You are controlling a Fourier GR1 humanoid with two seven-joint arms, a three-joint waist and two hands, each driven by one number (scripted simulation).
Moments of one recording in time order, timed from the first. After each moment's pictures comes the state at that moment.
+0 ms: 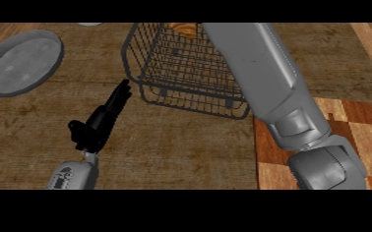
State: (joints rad) left arm -0.14 0.09 -0.04 -1.33 -0.02 -0.14 -0.10; right arm -1.39 -0.01 -0.12 -0.67 0.54 -0.03 0.54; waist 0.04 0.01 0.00
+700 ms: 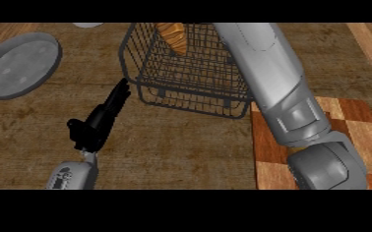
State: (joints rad) left arm -0.14 0.09 -0.03 -1.35 -0.02 -0.14 -0.07; right arm -1.41 -0.01 -0.19 -0.59 0.24 -0.19 0.65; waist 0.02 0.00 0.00
